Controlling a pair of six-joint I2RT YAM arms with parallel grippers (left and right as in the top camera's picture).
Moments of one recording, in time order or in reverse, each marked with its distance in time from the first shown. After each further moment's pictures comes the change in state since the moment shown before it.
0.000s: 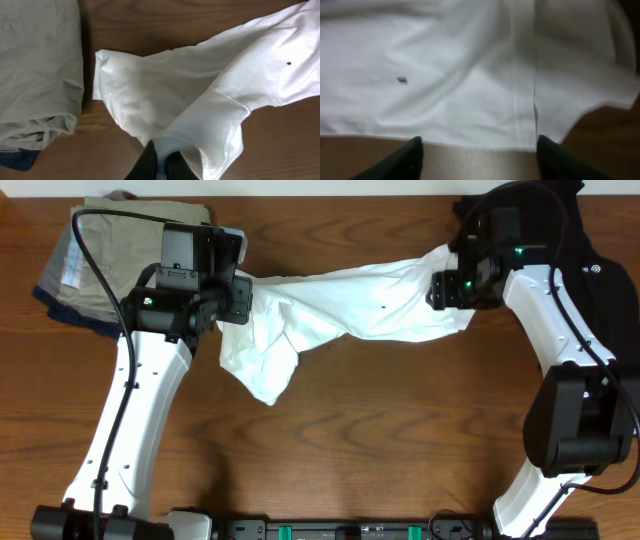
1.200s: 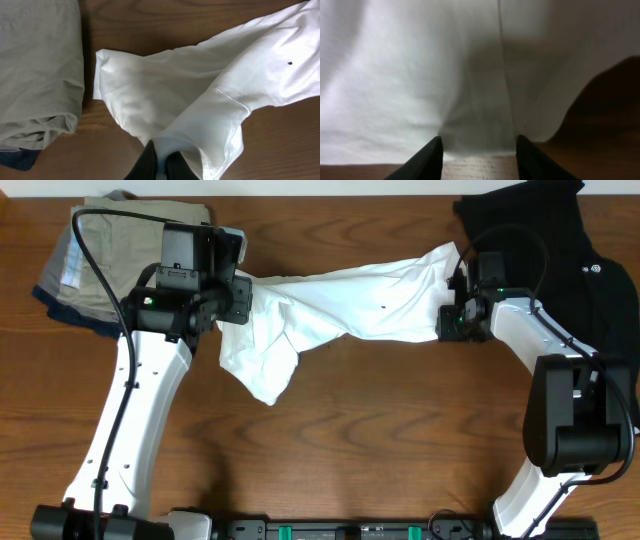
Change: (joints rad) left arm 0.000 0.001 0.000 0.000 -0.003 0.000; right arm -0.001 0.002 -0.305 0.288 0.135 0.032
